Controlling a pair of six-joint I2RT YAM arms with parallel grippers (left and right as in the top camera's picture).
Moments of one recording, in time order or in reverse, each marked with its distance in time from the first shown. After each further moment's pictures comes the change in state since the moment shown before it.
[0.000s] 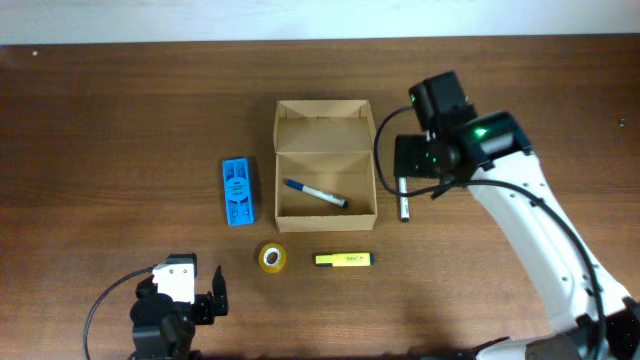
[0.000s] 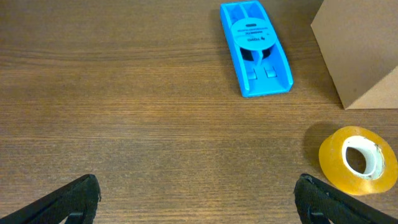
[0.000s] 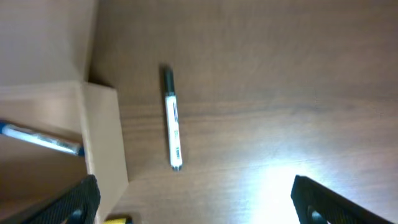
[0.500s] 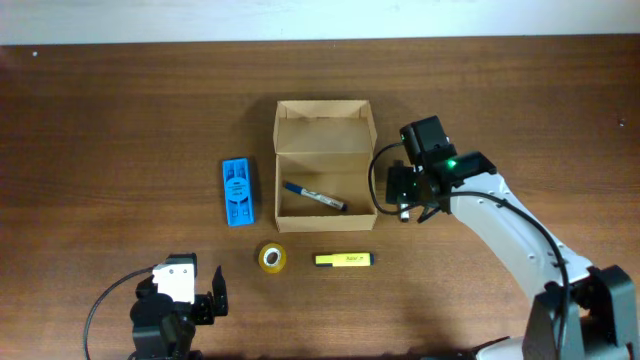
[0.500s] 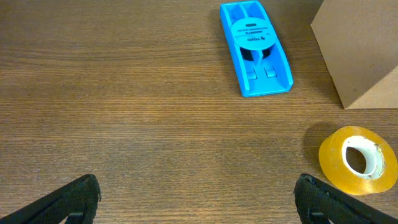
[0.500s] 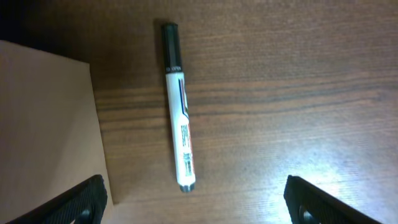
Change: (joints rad) left arm 0.000 0.000 0.000 0.000 0.000 0.000; right arm -0.015 0.033 -0.347 0.349 -0.074 0.021
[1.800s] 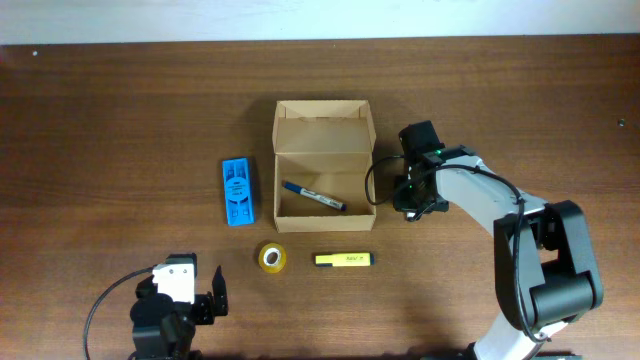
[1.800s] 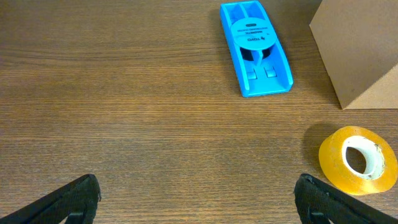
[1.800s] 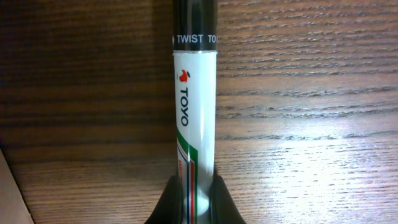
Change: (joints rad) left arm 0.000 0.000 0.000 0.000 0.000 0.000; right arm -0.070 0.254 0.000 0.076 -0.119 -0.068
